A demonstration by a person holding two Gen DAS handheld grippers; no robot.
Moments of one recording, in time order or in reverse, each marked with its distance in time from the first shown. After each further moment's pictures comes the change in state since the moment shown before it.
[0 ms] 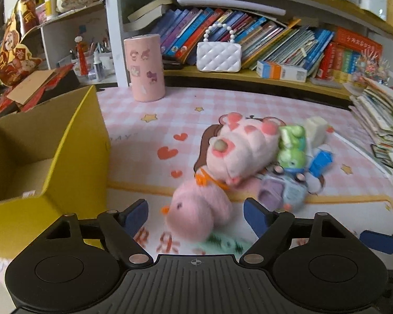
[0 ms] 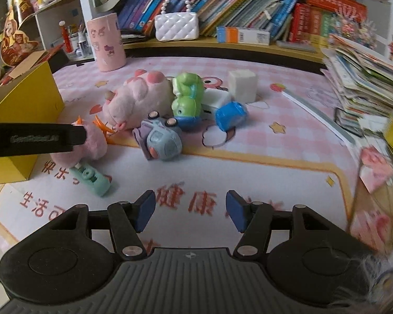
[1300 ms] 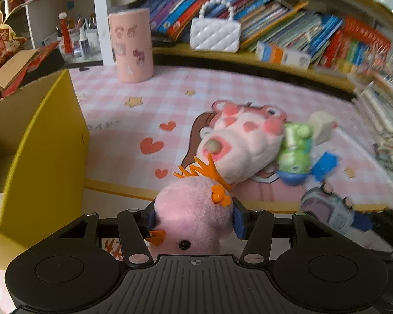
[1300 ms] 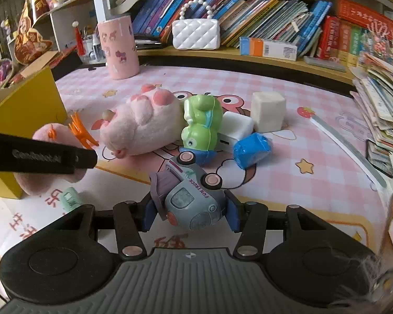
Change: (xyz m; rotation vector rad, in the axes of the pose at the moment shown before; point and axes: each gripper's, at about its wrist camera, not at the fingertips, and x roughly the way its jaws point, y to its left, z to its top) left arm 0.025 -0.001 0.023 -0.046 0.114 -0.068; right arm 0.038 -0.006 0.030 -0.061 -0.040 0.075
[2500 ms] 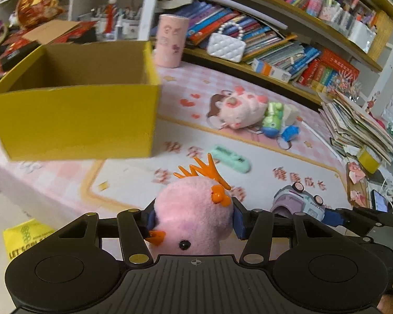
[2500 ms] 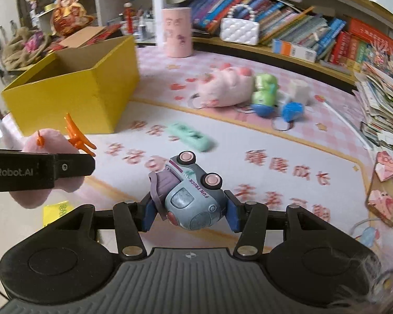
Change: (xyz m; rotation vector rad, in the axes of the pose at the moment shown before) left arm -0.138 0.093 -0.126 -0.143 -0.047 -0.137; right arm -0.116 0.130 -0.075 -0.101 0.058 0.010
